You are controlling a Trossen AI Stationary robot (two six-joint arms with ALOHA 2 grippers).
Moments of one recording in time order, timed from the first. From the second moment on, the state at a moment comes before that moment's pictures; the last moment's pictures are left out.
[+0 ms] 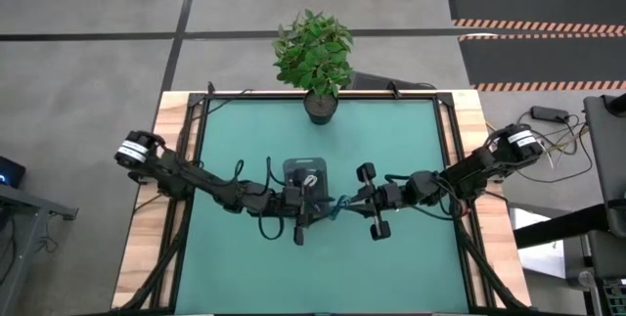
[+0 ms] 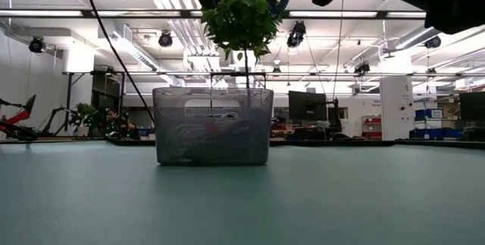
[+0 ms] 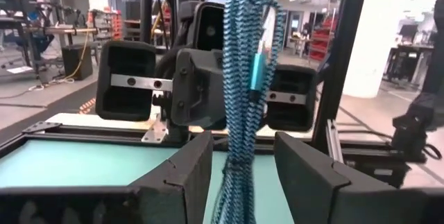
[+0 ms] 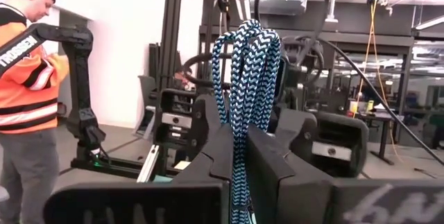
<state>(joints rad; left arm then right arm) -0.33 1.62 0.86 0.86 -0.32 -0.07 0.29 1.56 0.50 1.39 0.04 -0.13</state>
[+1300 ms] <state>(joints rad) -0.32 1.61 0.86 0.73 -0.38 -0.13 0.29 1.39 0.54 0.93 0.26 -0.13</state>
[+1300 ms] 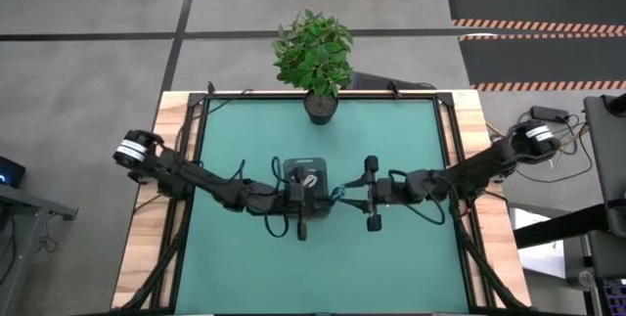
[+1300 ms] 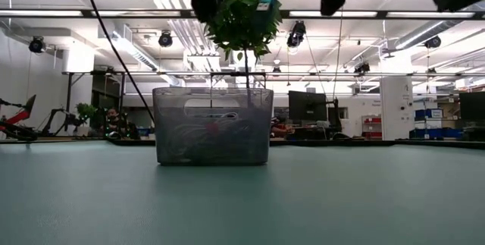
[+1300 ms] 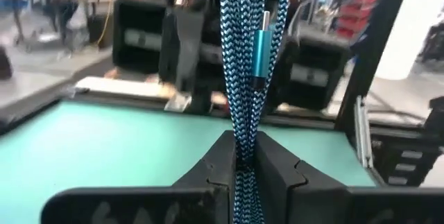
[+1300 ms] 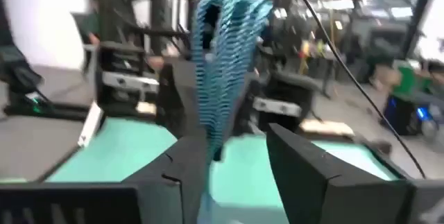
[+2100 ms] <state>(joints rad) -0.25 1.54 1.30 -0.63 -0.50 -0.69 0.29 0.81 0.54 -0.10 0.46 0.16</state>
